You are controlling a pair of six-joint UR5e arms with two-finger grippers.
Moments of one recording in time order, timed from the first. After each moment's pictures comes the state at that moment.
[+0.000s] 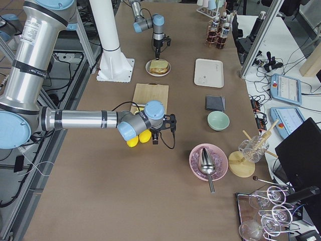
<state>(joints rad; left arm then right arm) -0.38 -2.00 -1.76 -1.91 -1.89 -1.29 1.16 -1.90 1.85 -0.99 2.46 0.56</state>
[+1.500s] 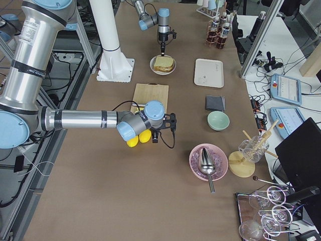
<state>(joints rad) -0.51 -2.02 -1.76 -2.08 -2.00 -1.40 1.19 -1.90 1.85 -0.99 2.51 0.56</state>
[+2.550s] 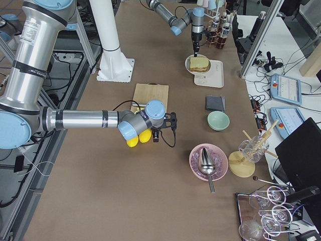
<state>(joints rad) -0.82 -2.41 -1.12 -2.16 -2.19 -1.27 1.18 -1.89 1.85 -0.99 2.51 0.56</state>
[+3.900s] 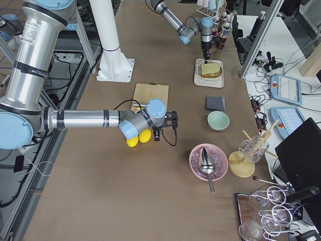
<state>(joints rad) -0.81 -2.61 -0.70 -2.39 -2.10 -1.26 1.18 -1.88 1.85 -0.99 2.51 0.56</state>
